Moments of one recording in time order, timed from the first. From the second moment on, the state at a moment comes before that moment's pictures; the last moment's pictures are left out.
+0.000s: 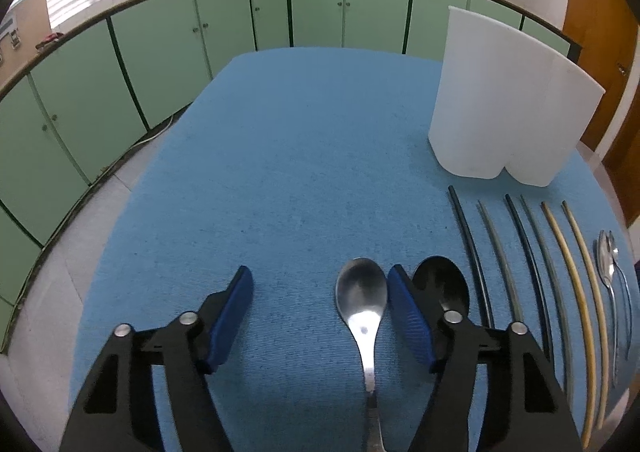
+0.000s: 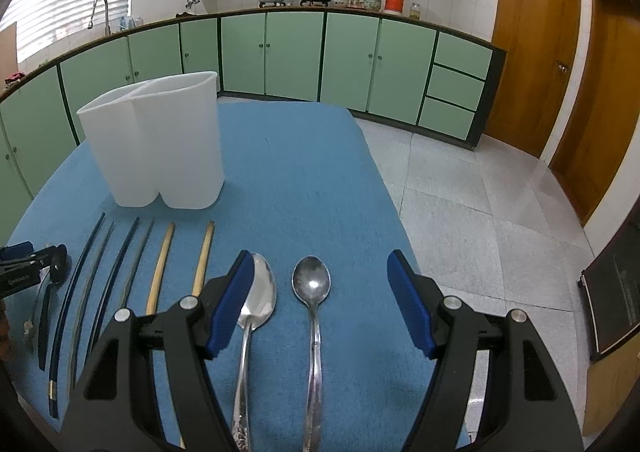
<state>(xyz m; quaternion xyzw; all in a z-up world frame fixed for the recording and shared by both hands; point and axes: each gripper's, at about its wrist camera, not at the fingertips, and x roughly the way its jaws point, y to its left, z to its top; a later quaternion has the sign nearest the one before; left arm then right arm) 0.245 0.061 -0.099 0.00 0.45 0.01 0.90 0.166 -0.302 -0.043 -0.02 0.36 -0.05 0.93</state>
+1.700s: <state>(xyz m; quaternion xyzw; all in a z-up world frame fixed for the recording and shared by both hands) 0.231 0.055 -0.088 -0.01 0.41 -0.01 0.91 0.218 -0.311 -0.085 0.01 0.44 -0.02 0.90</state>
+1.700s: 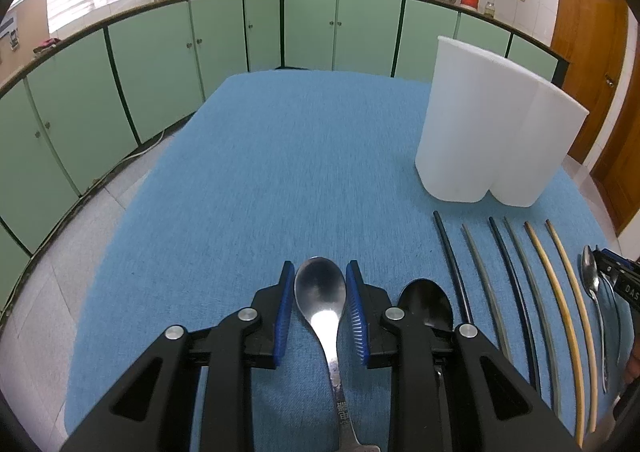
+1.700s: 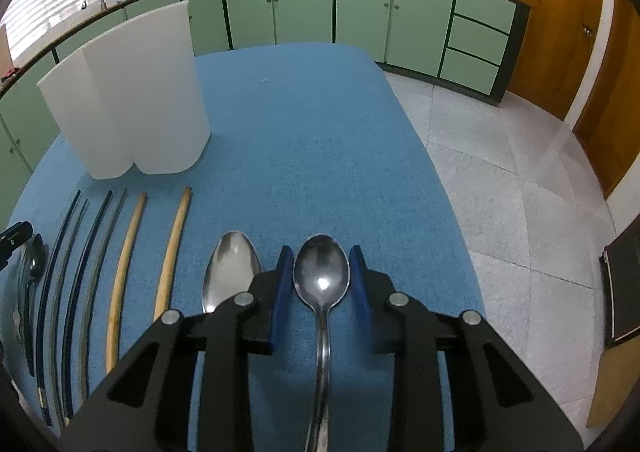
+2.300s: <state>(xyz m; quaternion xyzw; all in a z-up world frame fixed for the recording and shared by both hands) 0.182 0.057 -0.047 -0.03 0.29 -0.03 0.95 0.149 -0.310 -0.011 0.03 0.30 0.03 0.95</state>
